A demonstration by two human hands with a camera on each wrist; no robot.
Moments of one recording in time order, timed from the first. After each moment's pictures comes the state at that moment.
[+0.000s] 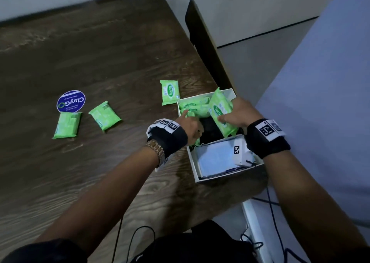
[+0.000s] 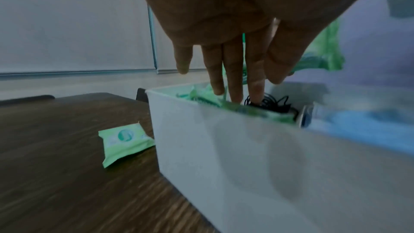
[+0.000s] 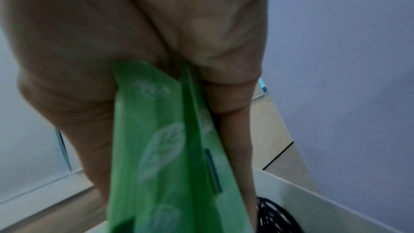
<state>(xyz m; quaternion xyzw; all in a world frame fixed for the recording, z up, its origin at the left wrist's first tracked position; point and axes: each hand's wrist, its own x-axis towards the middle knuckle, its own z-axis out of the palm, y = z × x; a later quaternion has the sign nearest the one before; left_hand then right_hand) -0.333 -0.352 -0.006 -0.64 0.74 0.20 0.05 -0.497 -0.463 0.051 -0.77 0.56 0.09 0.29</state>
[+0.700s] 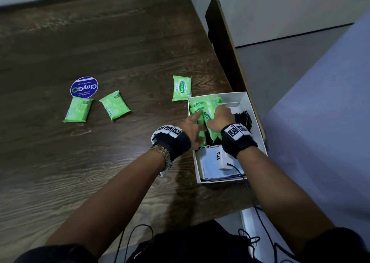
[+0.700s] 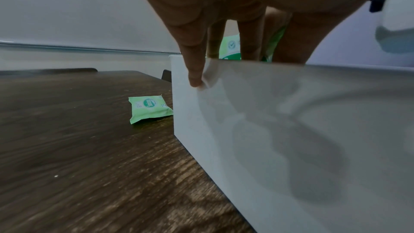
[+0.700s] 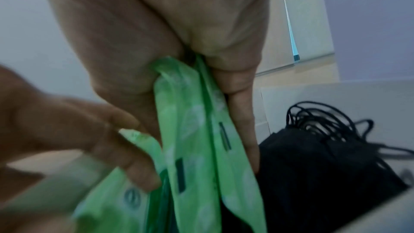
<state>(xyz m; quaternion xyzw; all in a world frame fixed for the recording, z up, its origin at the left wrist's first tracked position) -0.335 -0.333 -0.043 -0.74 0.64 0.21 -0.04 -0.430 -0.438 -0.001 -0.78 0.56 0.10 0.28</state>
